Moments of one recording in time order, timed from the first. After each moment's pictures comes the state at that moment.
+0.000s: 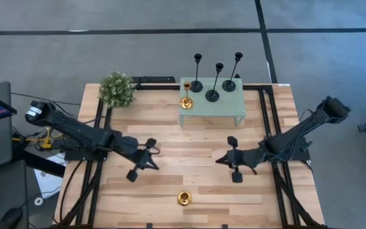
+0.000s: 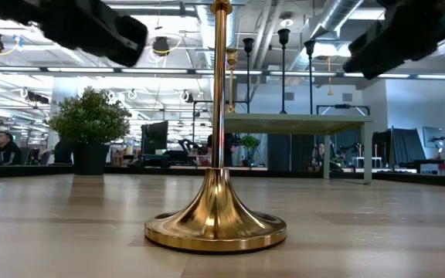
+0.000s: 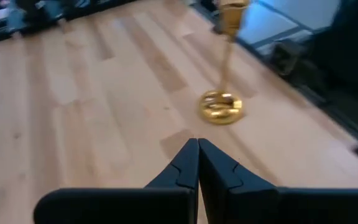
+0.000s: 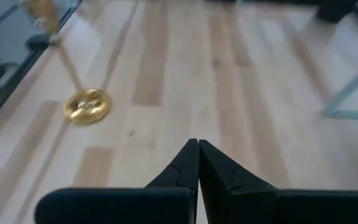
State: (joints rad) left arm -0.33 0.94 0.57 0.03 0.10 0.20; right arm 0.52 1.13 0.54 0.00 0.41 0.22
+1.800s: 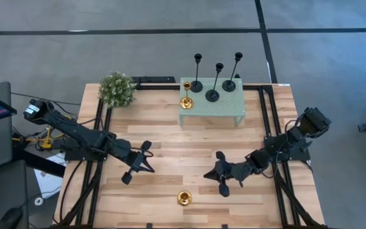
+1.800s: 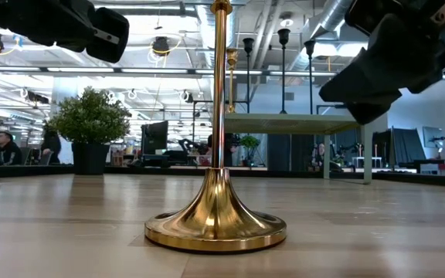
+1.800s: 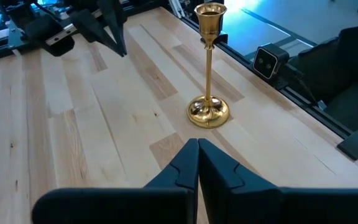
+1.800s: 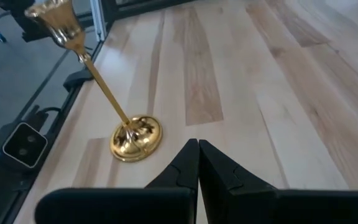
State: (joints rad) left arm -0.41 0.86 0.48 0.10 0.05 0.20; right arm 0.57 1.57 0.54 0.55 0.40 0.47
